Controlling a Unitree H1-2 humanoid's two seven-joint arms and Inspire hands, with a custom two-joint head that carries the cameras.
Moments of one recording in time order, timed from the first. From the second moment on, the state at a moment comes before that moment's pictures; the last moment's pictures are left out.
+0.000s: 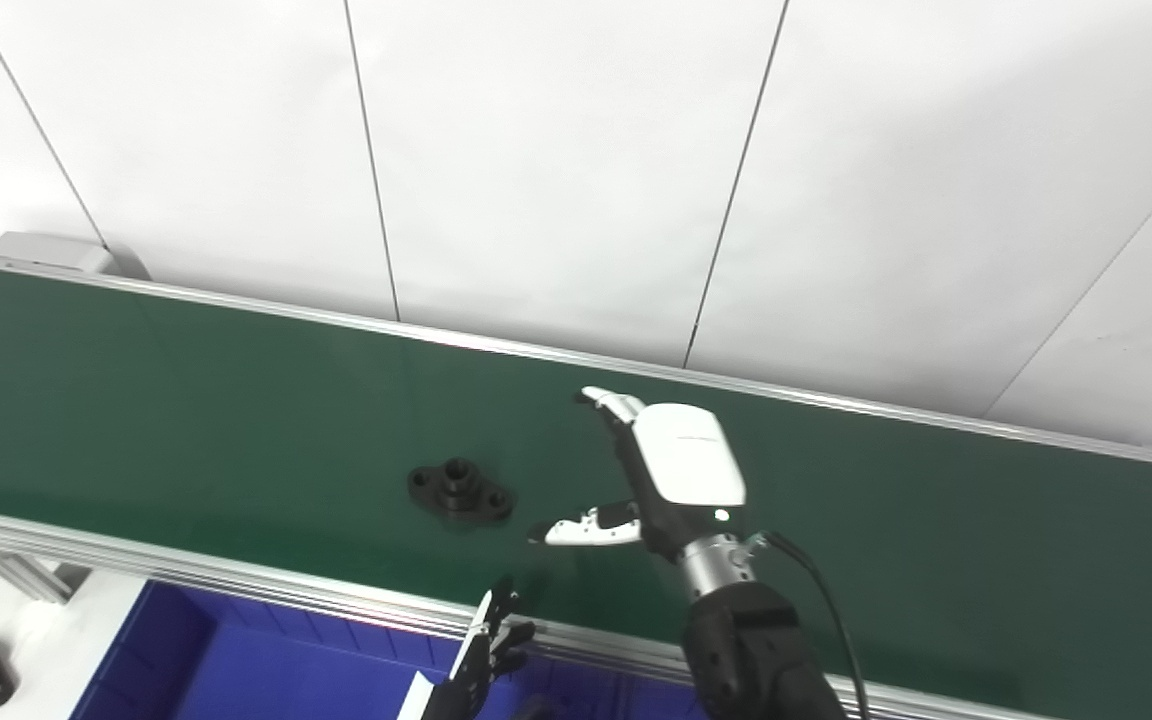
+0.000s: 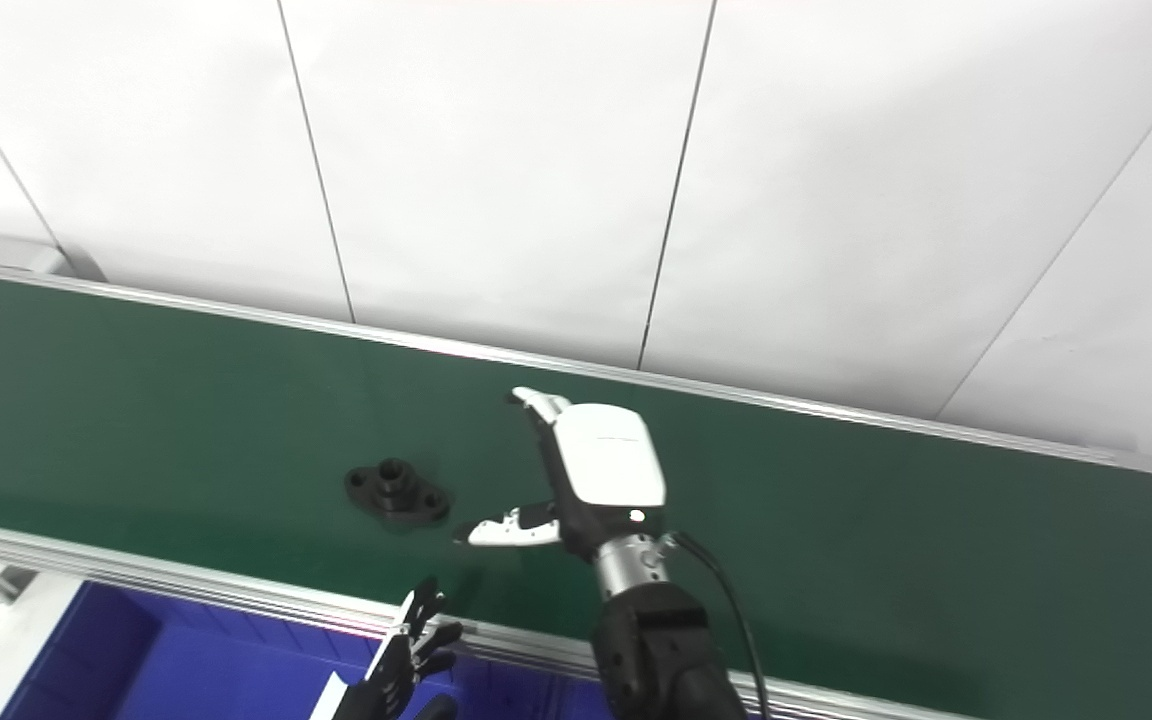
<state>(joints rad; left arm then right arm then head) 0.45 -0.04 -0.34 -0.06 0.25 -0.30 0.02 -0.21 0.01 0.44 0.05 -1.16 0.17 0.06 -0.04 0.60</state>
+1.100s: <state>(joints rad) 0.47 -0.04 -0.34 -0.09 0.28 -0.28 0.02 -0.39 0.01 0.59 0.33 -1.12 0.24 0.01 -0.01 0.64</state>
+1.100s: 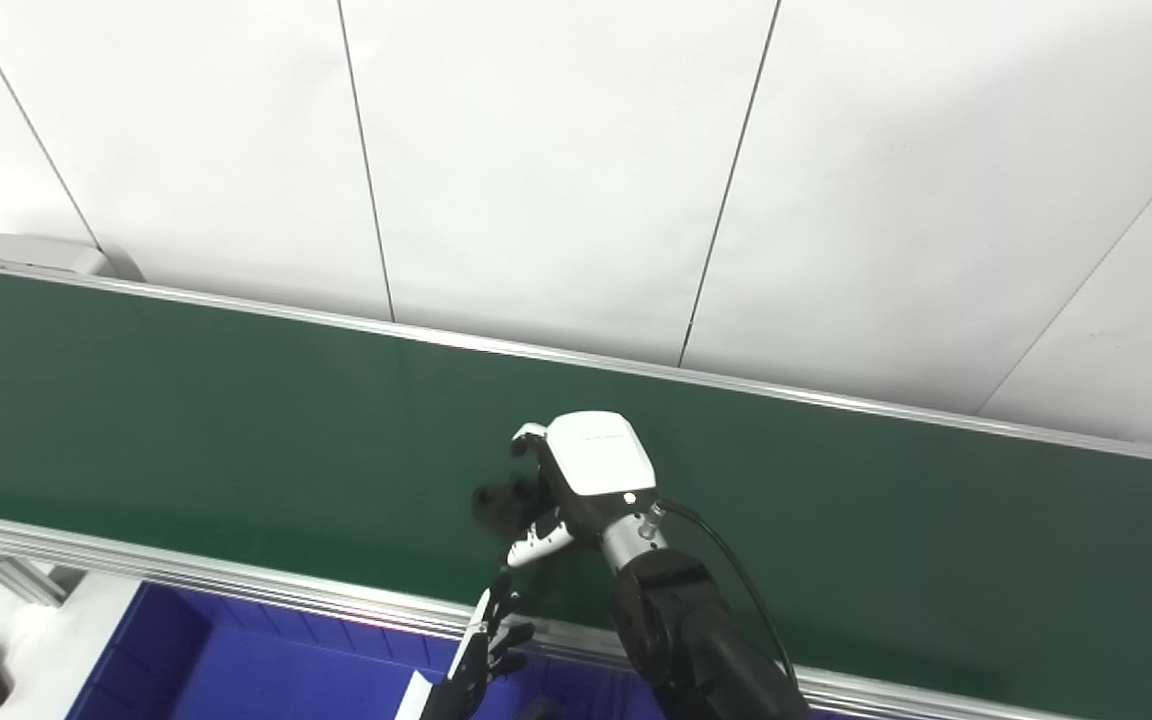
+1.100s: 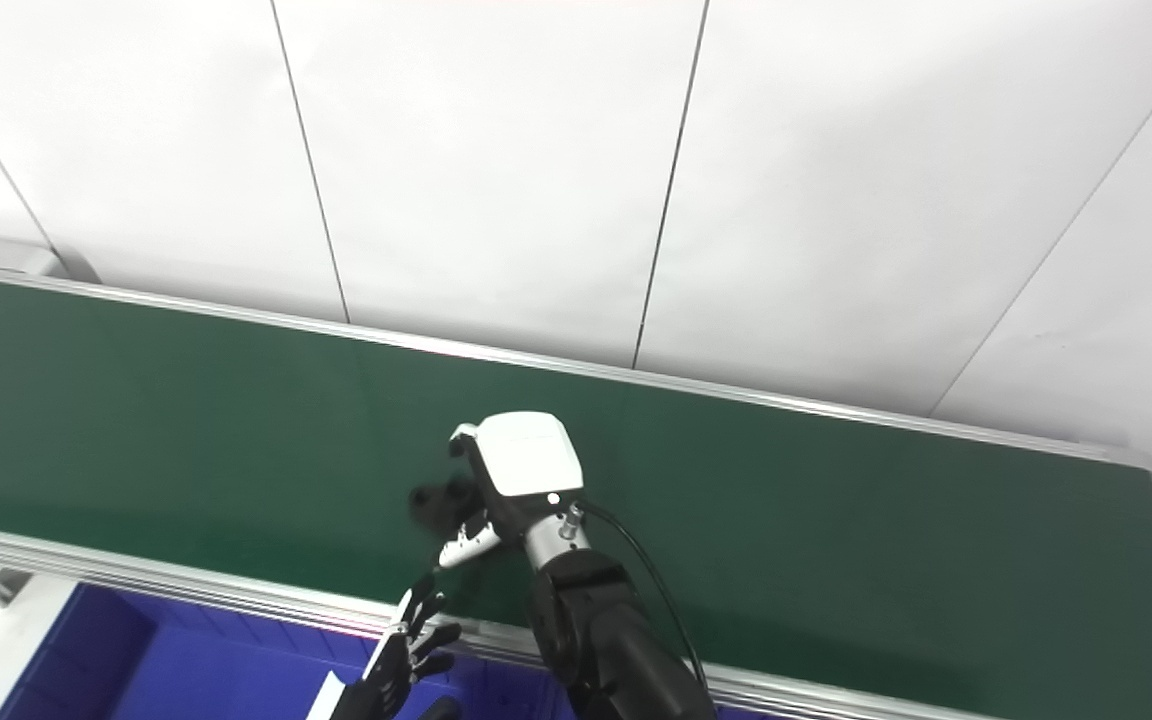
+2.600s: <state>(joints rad) 0.48 -0.04 -0.34 -0.13 0.20 -0.27 0.00 -0.30 -0.12 0.53 -0.22 -1.19 0.39 0.36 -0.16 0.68</state>
